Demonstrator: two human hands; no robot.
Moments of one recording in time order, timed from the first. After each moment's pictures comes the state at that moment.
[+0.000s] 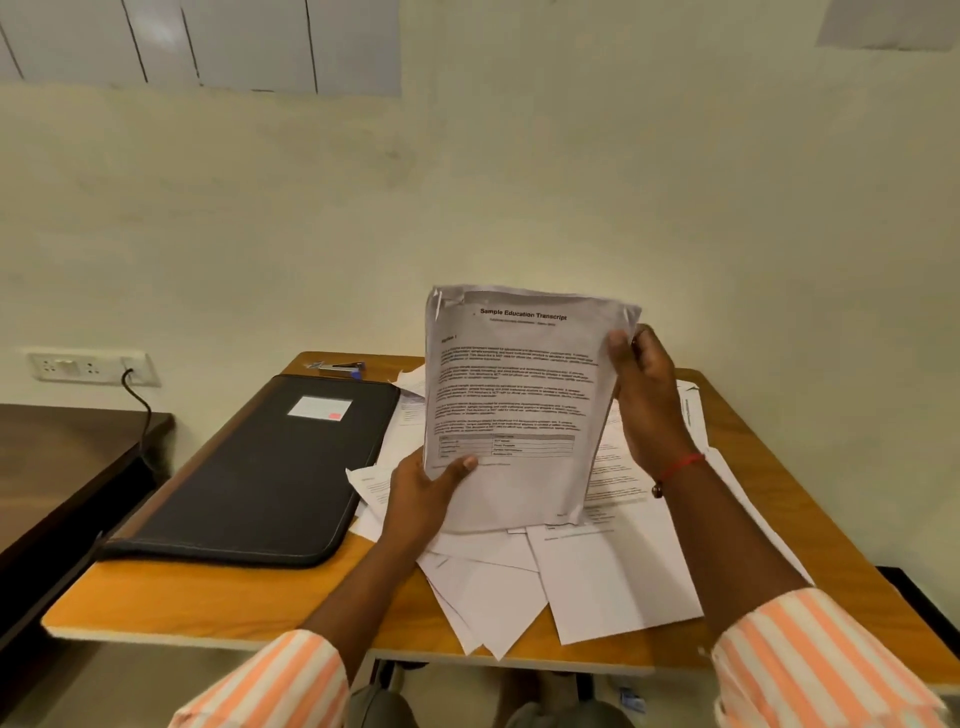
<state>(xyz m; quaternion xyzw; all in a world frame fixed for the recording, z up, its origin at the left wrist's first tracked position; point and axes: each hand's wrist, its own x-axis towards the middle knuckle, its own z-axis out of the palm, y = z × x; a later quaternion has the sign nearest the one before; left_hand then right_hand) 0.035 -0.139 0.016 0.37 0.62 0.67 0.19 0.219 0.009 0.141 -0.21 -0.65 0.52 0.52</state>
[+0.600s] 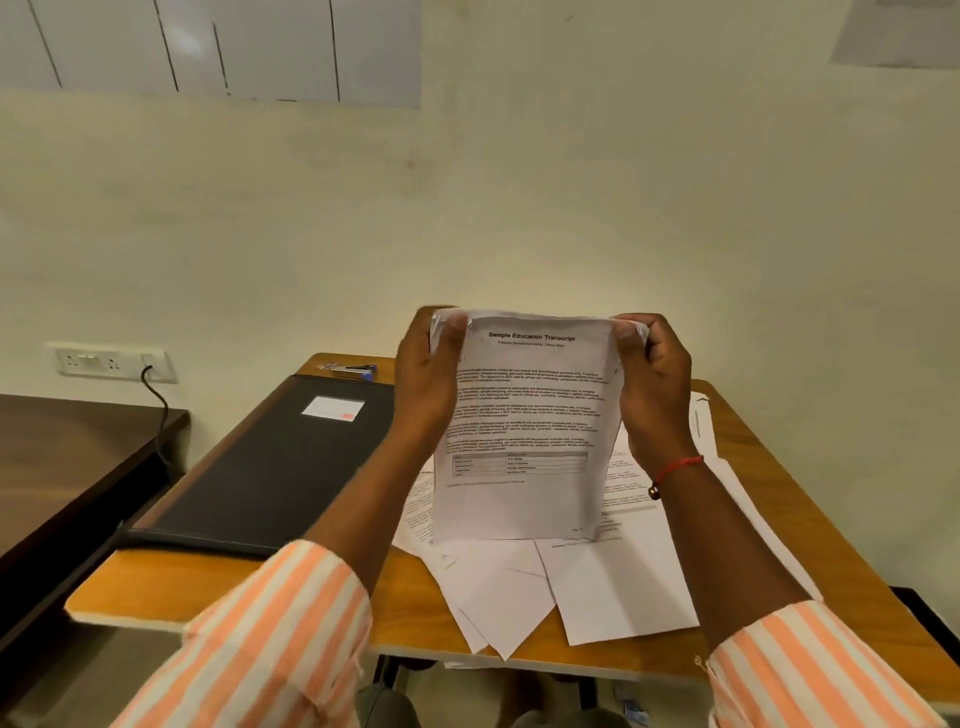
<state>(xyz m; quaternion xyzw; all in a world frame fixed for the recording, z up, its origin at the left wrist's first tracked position) 0.031 -0.126 0.153 0.41 0.57 0.72 0.04 0.207 -0.007 0.159 -0.21 -0.66 0.40 0.60</state>
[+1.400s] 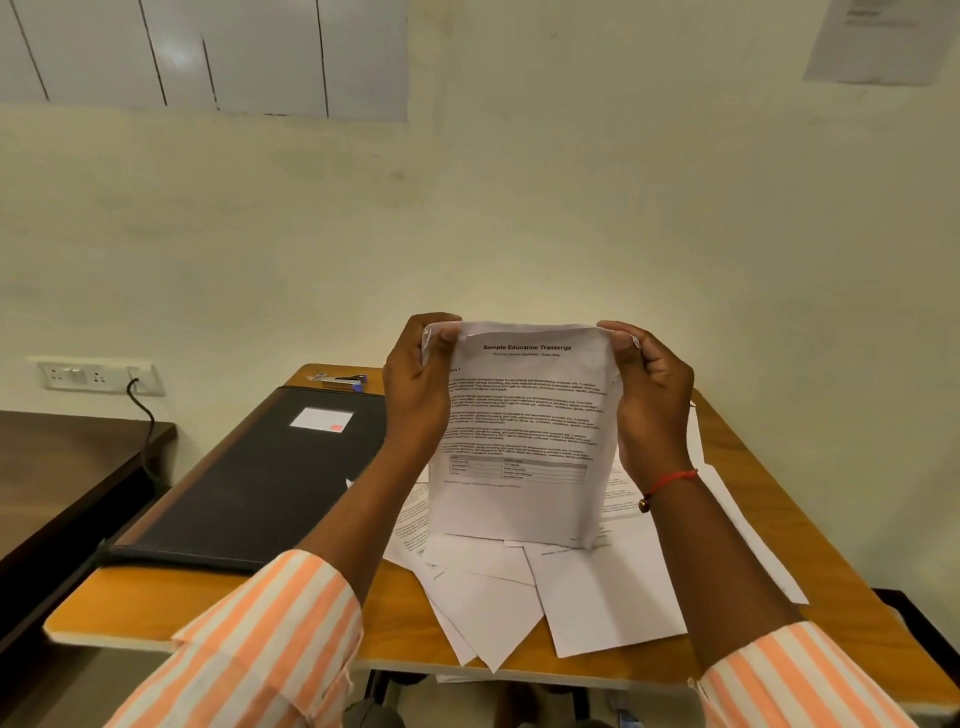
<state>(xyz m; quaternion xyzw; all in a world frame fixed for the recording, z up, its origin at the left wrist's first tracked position) 0.037 -0.120 0.154 0.42 0.53 0.74 -0.01 0.218 -0.018 0.164 -0.20 -0.60 0.46 0.63</state>
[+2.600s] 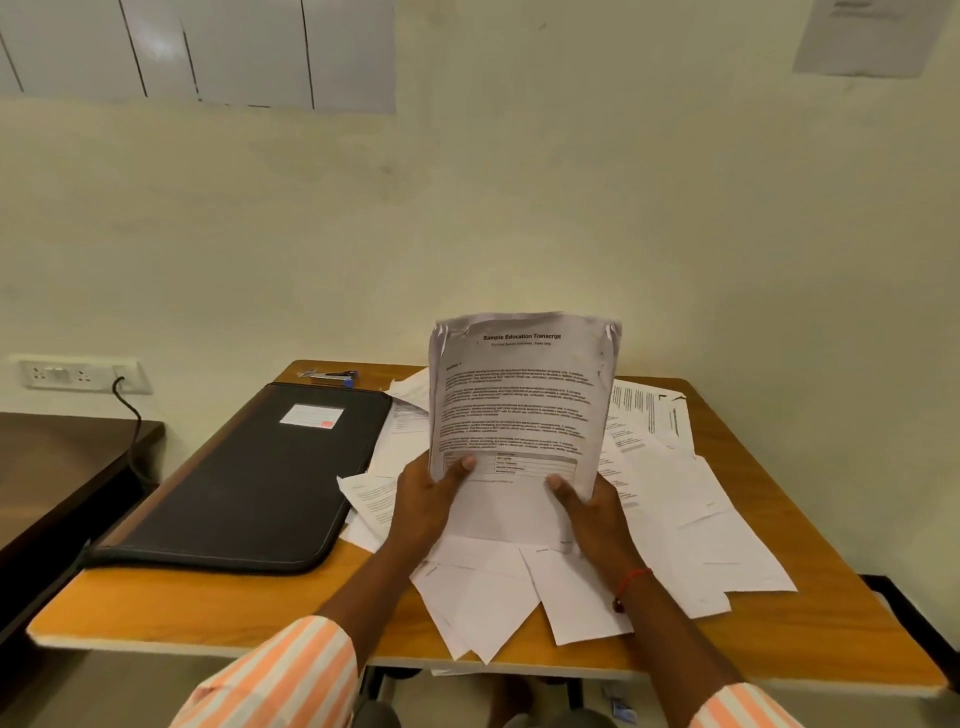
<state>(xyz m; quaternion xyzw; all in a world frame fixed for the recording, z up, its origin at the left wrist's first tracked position) 0.045 -0.126 0.017 0.38 0.59 0.68 0.22 0.232 -0.017 0.011 -0.30 -0.65 0.56 0.42</state>
